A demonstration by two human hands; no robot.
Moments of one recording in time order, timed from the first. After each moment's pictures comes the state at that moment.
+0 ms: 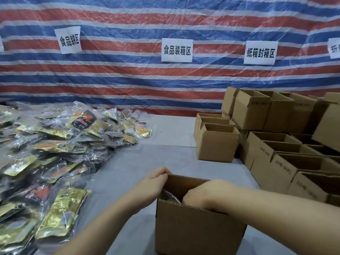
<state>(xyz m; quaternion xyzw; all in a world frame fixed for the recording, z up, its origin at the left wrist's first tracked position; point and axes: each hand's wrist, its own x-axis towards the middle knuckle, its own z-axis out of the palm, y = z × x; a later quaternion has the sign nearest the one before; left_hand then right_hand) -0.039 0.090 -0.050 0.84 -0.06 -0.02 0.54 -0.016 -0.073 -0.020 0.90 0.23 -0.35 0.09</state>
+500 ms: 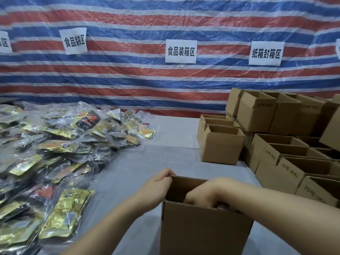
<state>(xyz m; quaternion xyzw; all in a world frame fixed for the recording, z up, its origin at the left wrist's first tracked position) -0.038 0.089 -0.050 0.85 -0.06 -0.03 0.52 0.003 -0.073 -0.014 0.87 0.29 -0.38 0.08</state>
